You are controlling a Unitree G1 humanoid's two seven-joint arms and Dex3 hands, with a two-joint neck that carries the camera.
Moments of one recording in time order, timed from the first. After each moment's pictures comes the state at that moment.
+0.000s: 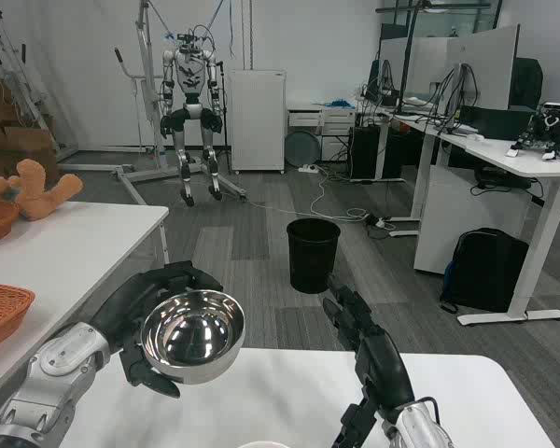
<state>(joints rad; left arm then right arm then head) -0.60 0.35 0.08 0.54 -0.08 -0.28 -0.41 -0.52 -0.23 0.36 0.71 0.32 -0.72 -0.03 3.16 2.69</state>
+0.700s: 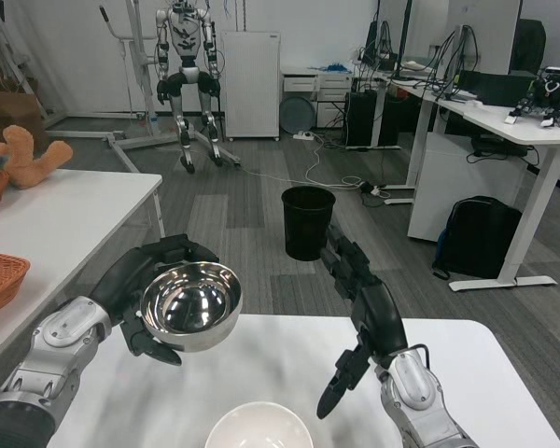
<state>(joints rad) -0.60 0.33 0.08 0.58 -0.09 -0.29 -0.41 -0.57 -0.22 0.34 0.72 0.32 -0.74 -0.03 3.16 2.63</state>
